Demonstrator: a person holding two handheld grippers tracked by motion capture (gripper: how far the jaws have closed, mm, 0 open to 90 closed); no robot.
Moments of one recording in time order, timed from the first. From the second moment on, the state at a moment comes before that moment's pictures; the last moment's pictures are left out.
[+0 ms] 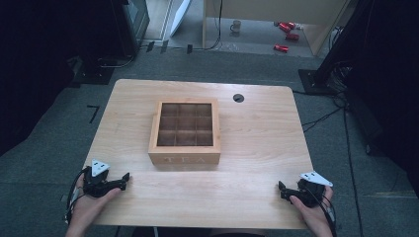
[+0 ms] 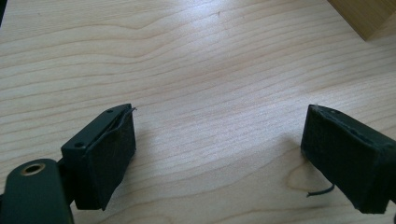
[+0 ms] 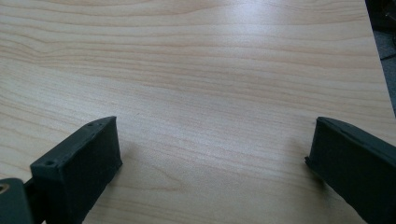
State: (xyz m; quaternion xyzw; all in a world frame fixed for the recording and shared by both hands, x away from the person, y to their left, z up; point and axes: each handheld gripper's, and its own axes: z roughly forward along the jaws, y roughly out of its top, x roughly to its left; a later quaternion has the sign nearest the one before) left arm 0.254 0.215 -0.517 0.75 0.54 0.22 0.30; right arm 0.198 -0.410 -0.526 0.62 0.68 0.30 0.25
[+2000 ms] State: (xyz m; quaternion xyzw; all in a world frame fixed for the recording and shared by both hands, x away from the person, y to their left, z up) left arm 0.291 0.155 -0.478 0.76 0.45 0.10 0.46; right arm 0.257 -0.277 -0.465 0.56 0.70 0.38 0.24
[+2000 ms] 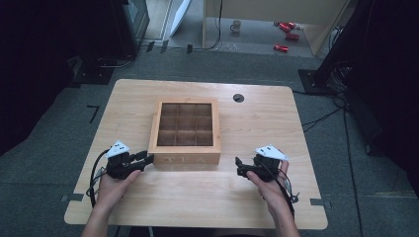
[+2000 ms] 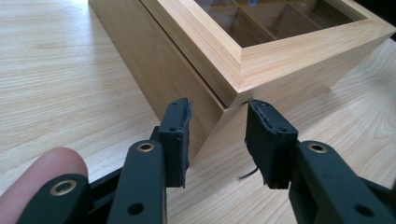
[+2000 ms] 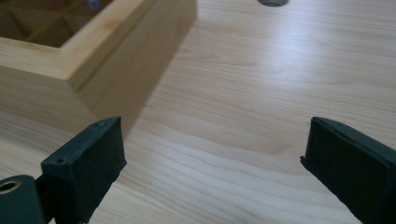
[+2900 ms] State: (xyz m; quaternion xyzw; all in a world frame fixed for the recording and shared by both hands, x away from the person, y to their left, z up) left arm 0.291 0.150 -0.473 0.76 0.45 0.11 0.46; right arm 0.279 -0.204 -0.472 0.51 0.73 0.39 0.23
